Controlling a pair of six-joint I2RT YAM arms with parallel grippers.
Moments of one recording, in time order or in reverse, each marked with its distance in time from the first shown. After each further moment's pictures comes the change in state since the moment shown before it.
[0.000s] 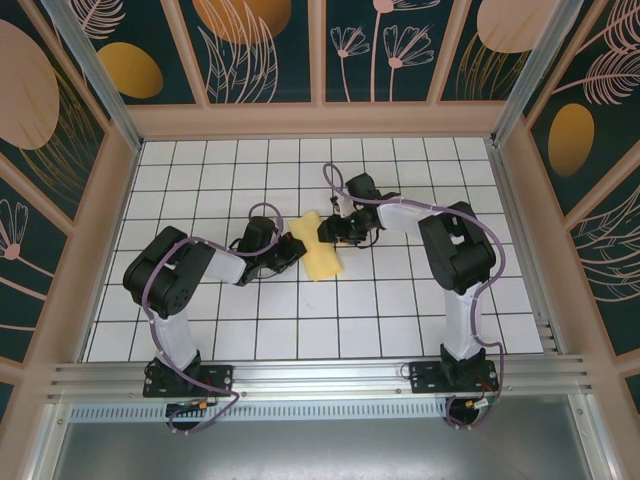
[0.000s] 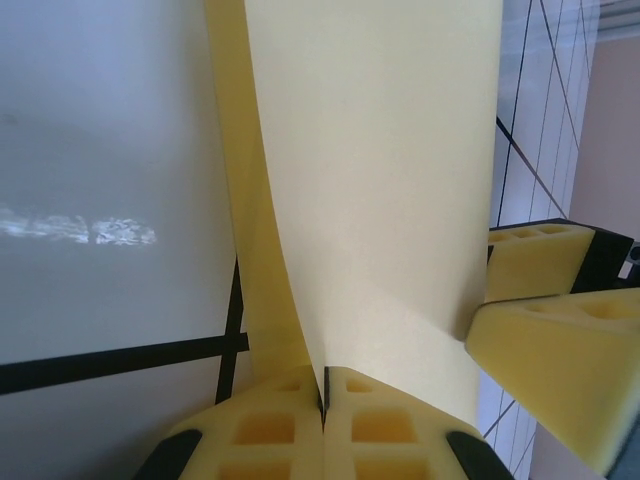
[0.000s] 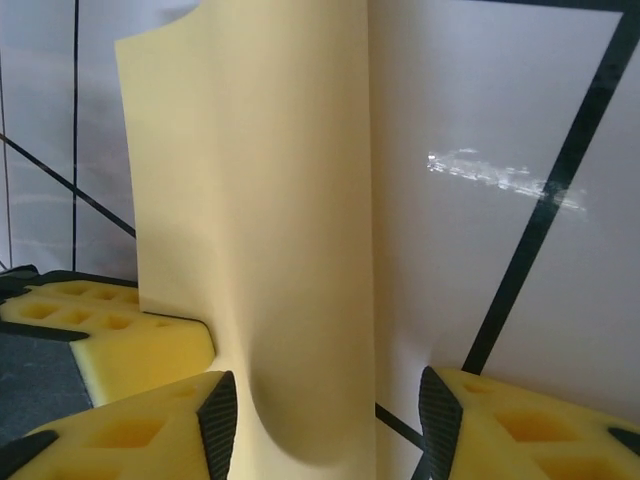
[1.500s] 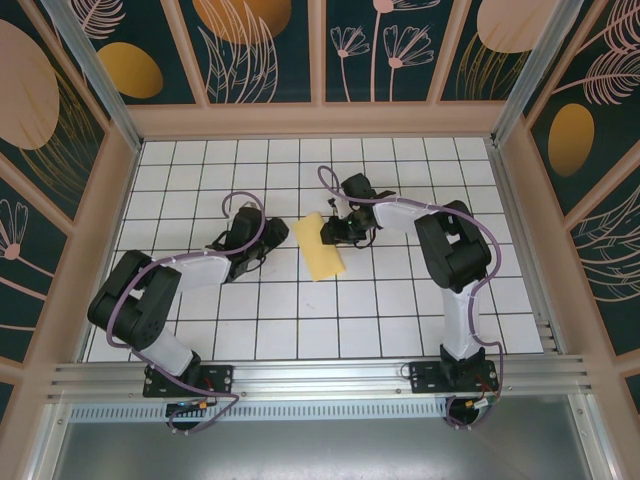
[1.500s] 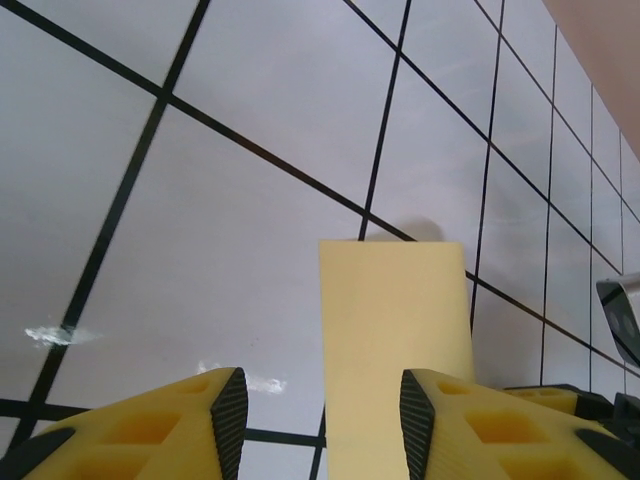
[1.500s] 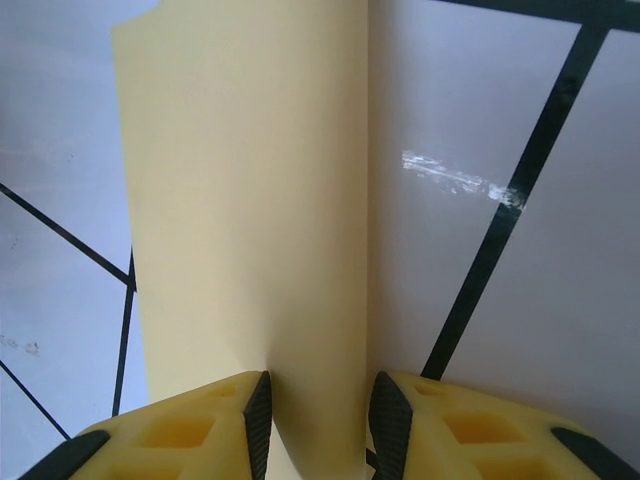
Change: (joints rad) left arm 0.033 -0.256 0.005 -0.266 -0.416 0.092; right arm 0.014 0.029 0.034 -0.054 0.096 -0.058
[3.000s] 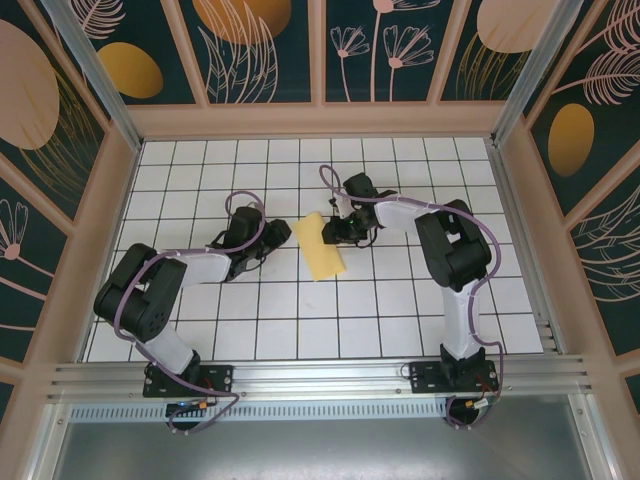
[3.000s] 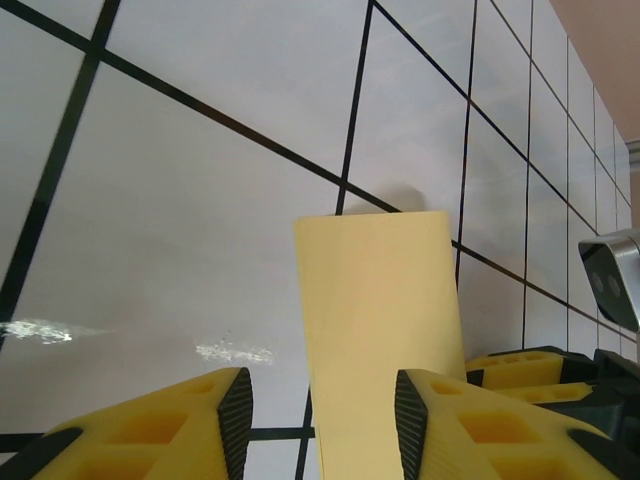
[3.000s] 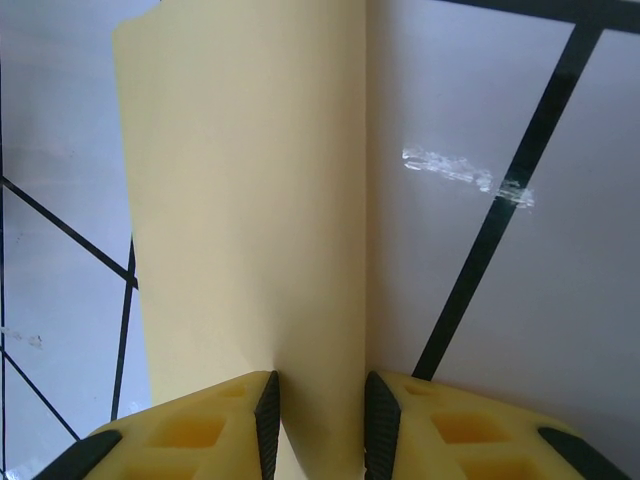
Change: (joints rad) left arm 0.027 0.060 -0.005 0.082 0.151 0.037; right arm -0.015 0.010 0.004 -0.005 -0.028 -0.021
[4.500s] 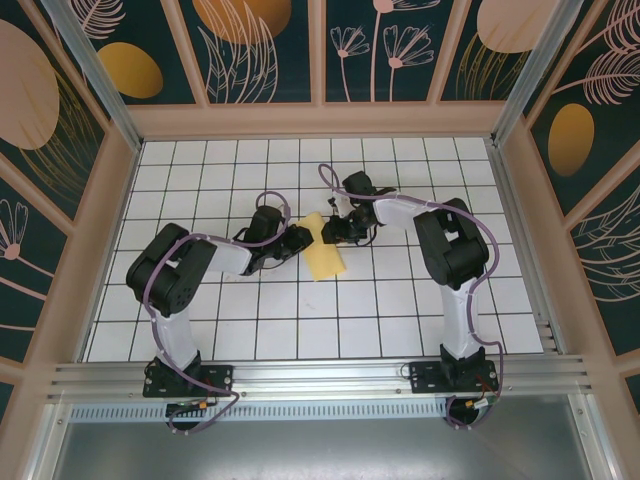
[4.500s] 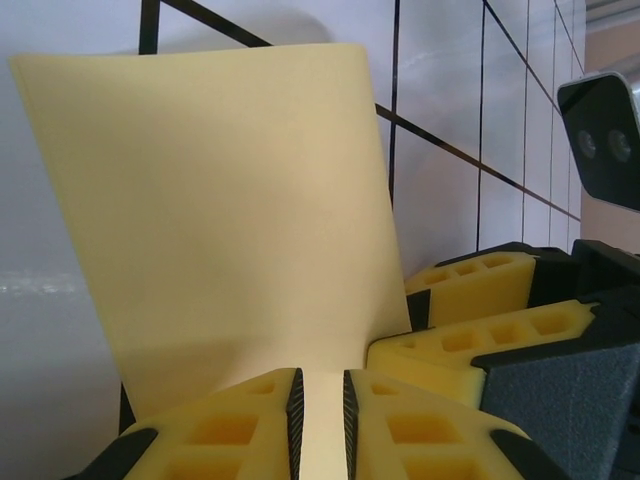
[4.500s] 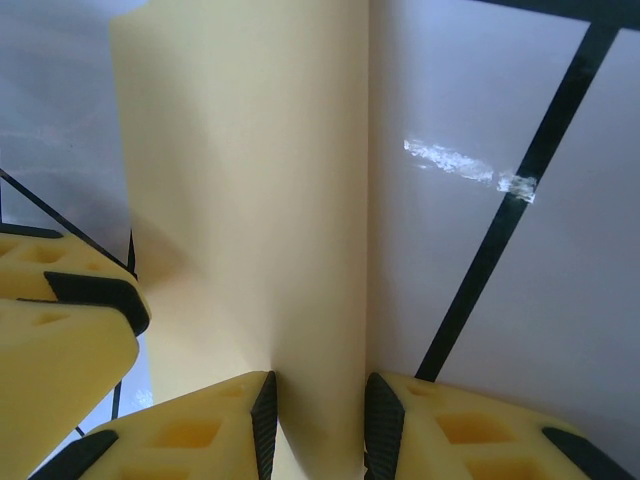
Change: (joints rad) left arm -0.073 0.218 0.121 0.095 0.218 -0.012; right arm -0.001 0.023 0.037 -0.048 -0.013 -0.020
